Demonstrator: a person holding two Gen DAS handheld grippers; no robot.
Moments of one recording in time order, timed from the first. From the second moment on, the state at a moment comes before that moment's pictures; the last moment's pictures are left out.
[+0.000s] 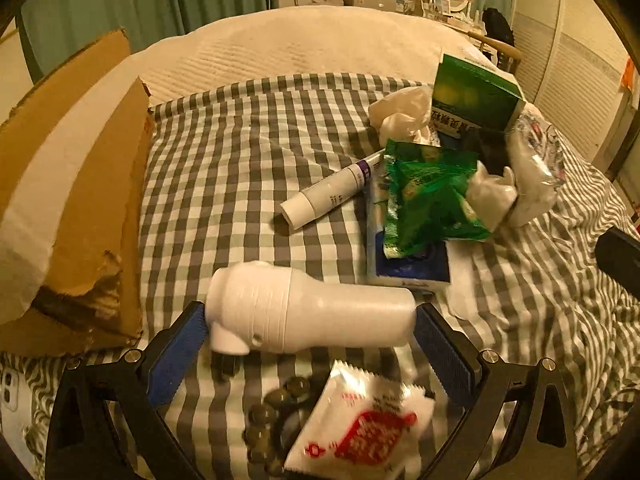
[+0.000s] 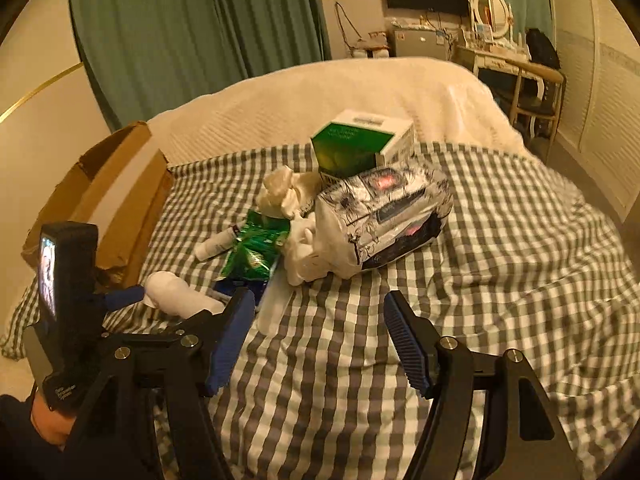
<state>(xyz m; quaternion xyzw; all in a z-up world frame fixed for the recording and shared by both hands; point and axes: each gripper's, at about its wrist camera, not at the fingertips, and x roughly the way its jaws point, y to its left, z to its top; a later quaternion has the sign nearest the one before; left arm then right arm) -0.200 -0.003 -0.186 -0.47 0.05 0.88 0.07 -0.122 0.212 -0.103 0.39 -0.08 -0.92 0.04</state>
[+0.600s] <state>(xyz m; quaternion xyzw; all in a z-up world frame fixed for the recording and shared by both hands) -0.192 -0.027 -0.170 -0.43 0.00 0.90 0.02 -0.150 0.181 -0.111 0.40 -0.09 -0.91 0.04</state>
